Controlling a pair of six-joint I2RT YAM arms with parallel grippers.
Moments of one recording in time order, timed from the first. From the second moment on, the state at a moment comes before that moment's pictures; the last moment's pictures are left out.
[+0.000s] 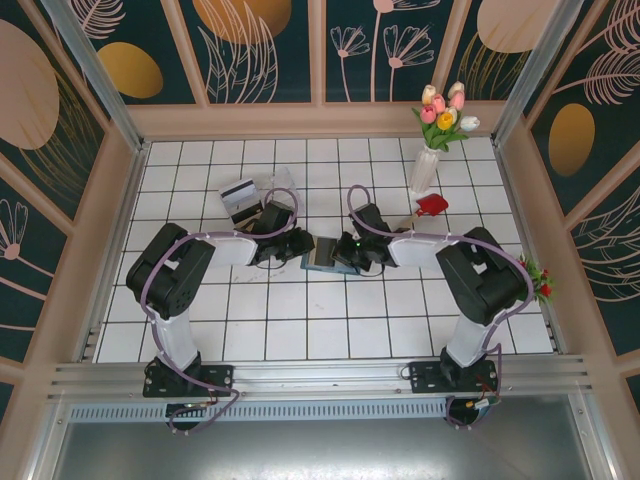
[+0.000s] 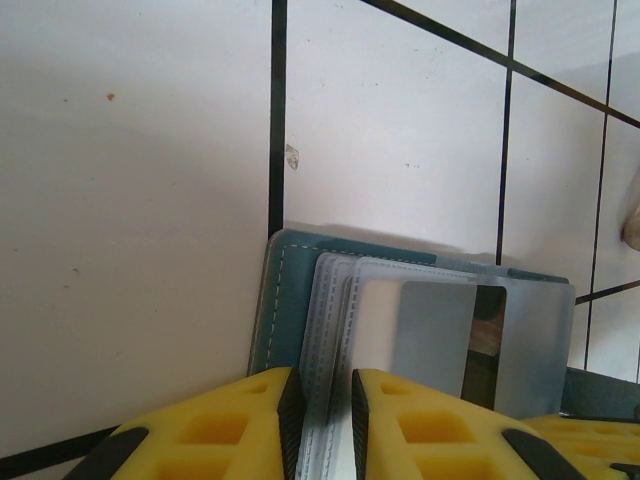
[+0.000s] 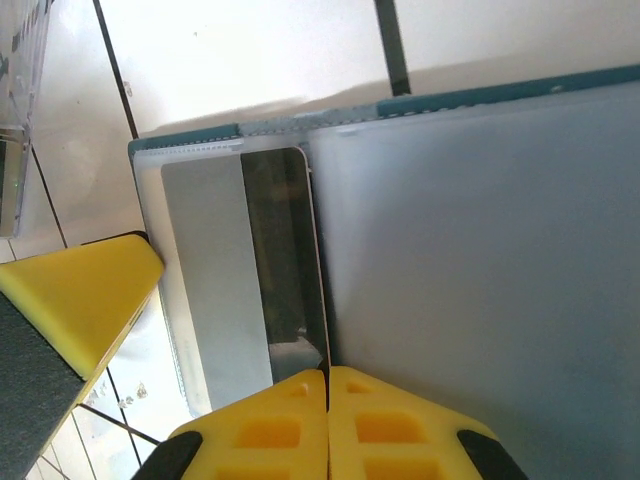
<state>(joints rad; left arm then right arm) -0.56 1.87 0.92 0.08 0.29 -0.85 0.61 1.75 0.87 -0.08 -0.30 0.96</state>
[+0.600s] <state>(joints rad) -0.56 1.87 0.97 -0.02 0.27 -0.82 0.56 1.57 0.72 0.03 -0.34 0.94</state>
